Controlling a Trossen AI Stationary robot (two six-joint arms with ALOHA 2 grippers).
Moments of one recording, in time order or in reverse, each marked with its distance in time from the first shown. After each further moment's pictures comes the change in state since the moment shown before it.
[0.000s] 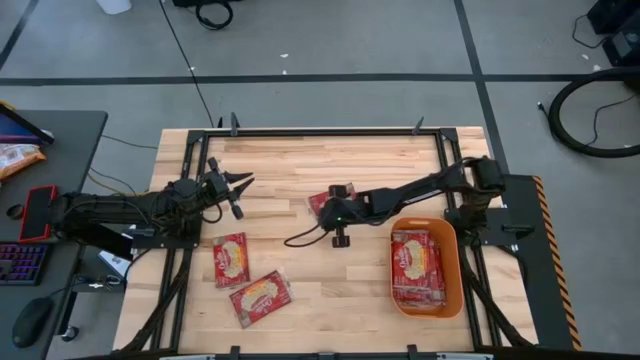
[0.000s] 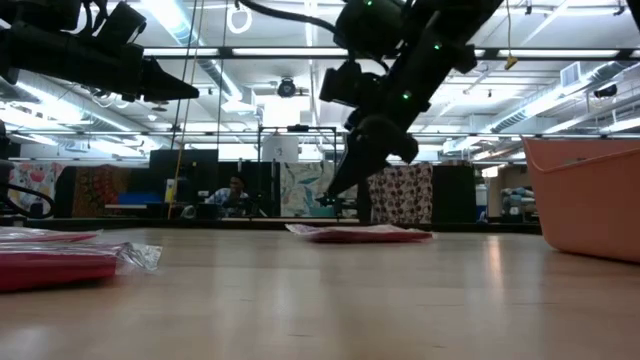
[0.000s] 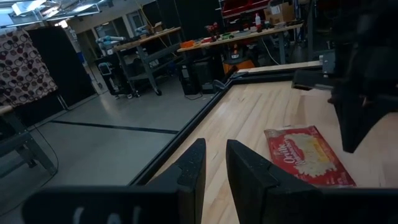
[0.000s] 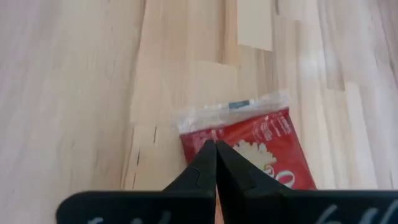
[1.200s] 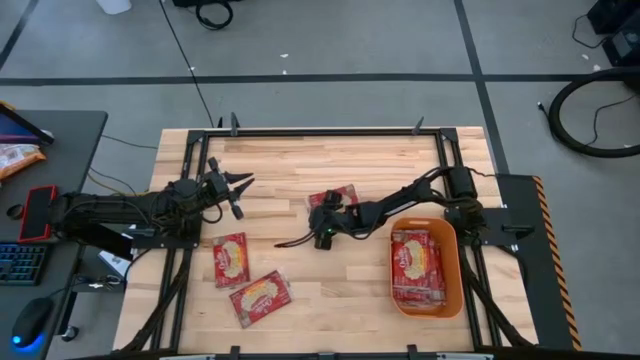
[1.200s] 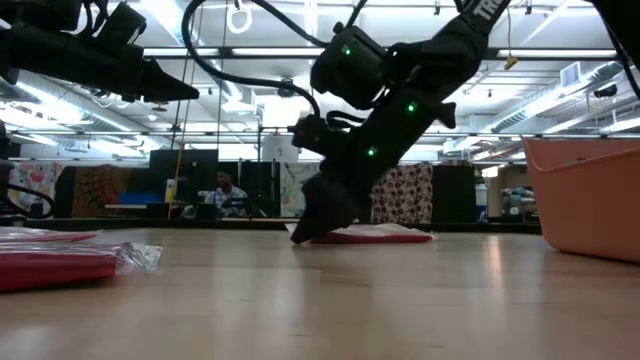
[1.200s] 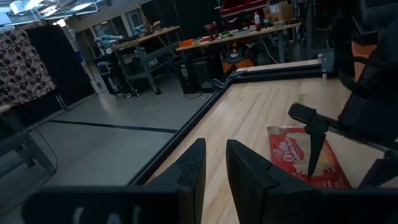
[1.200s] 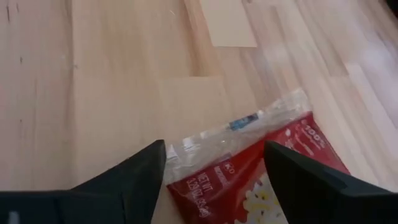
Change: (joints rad) left arm 0.000 0.002 0.000 -0.003 0.003 -0.001; right arm 0.019 0.236 0.007 0.277 0.175 0.182
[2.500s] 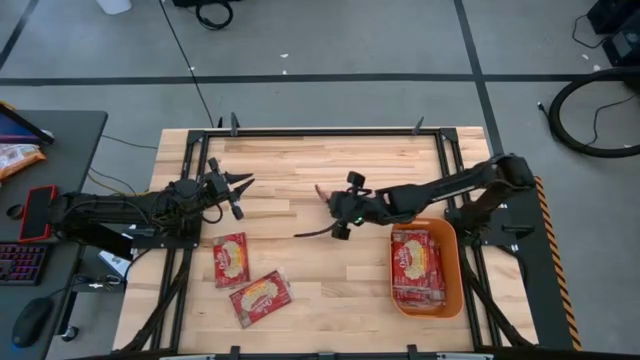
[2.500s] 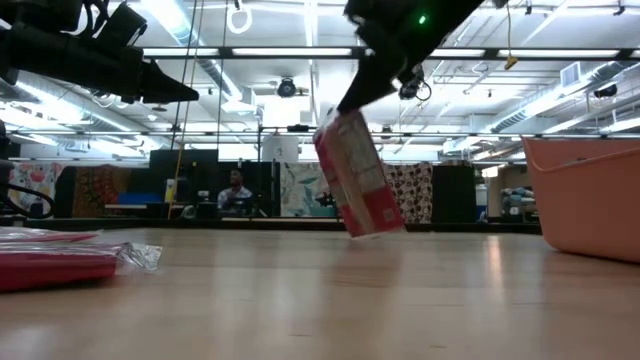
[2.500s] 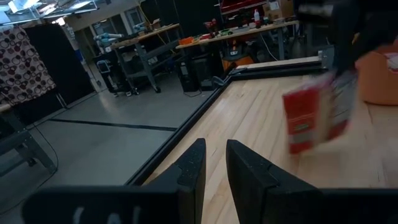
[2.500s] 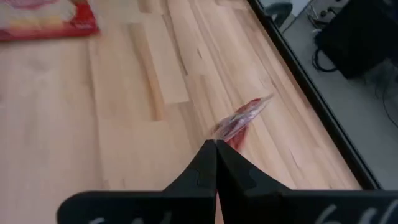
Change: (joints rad) left arm 0.000 0.000 0.000 -0.012 0.000 0.001; right arm 0.065 -0.455 -0.008 -0.323 0.115 0.050
